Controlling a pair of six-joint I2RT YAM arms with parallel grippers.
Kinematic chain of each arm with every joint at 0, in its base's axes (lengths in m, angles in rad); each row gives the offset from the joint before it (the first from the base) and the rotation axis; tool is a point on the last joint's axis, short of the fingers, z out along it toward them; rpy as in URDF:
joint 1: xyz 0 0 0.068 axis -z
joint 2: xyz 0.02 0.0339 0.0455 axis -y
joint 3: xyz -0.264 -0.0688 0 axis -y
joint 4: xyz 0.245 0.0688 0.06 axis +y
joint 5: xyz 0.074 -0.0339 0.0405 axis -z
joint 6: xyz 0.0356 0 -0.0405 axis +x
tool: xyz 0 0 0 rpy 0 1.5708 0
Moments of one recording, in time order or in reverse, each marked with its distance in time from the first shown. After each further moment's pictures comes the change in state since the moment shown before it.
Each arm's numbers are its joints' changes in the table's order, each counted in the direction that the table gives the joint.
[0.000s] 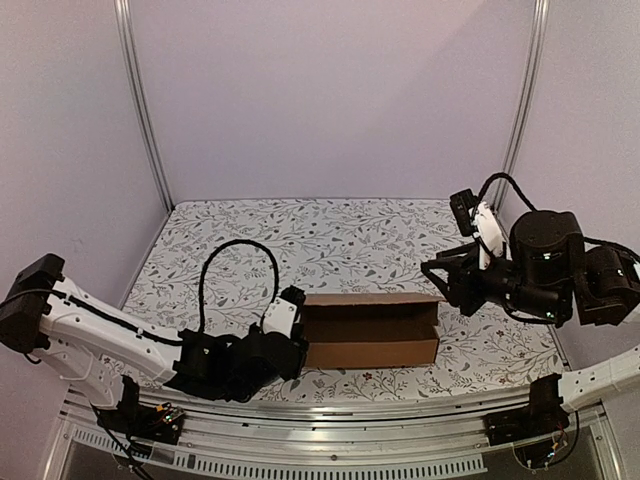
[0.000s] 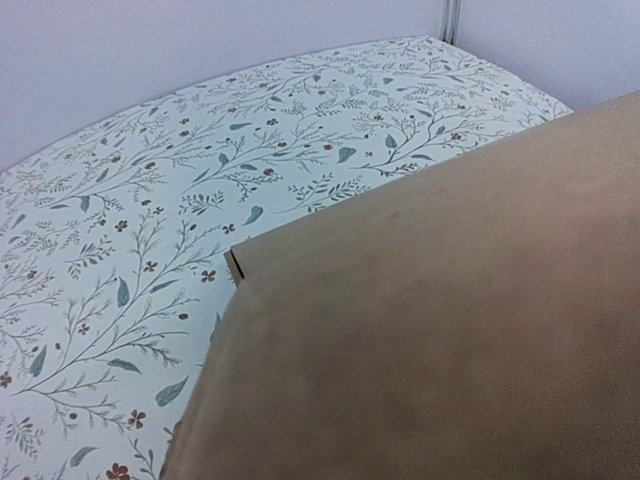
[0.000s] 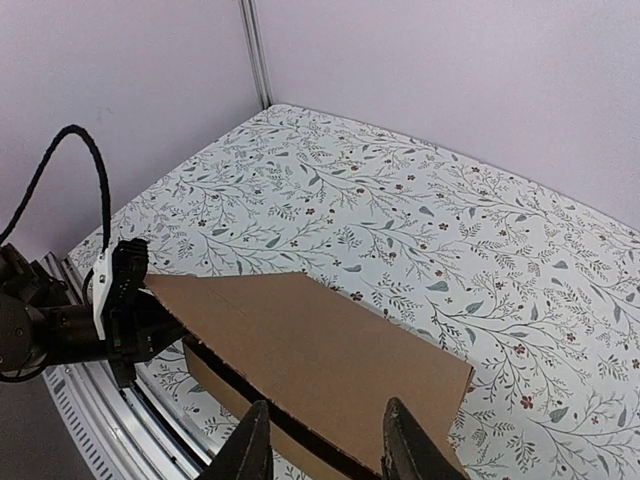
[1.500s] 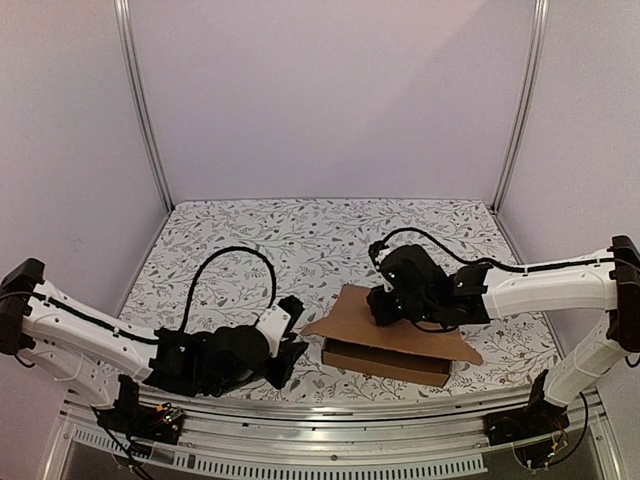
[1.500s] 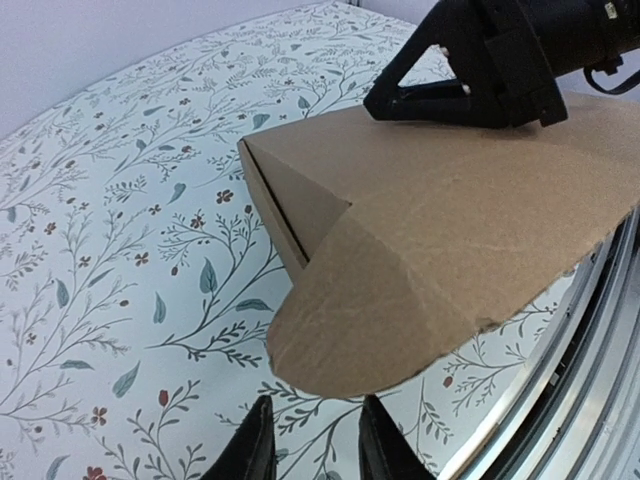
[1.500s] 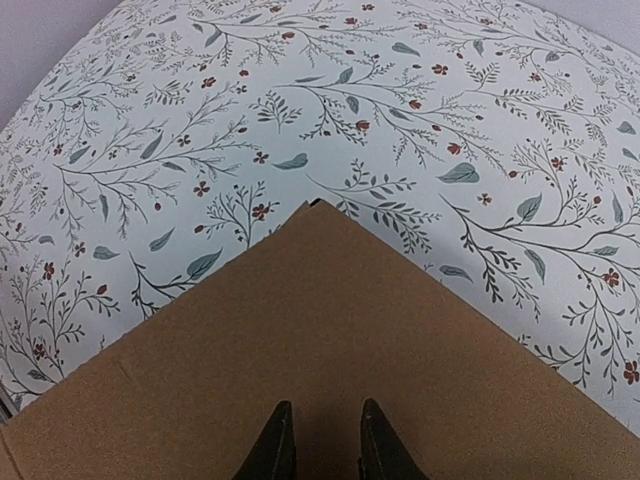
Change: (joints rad) left arm -0.032 0.122 -0.131 -0.124 0.260 0.166; right arm 0.276 -0.639 -0.093 -0.402 -0.190 0.107
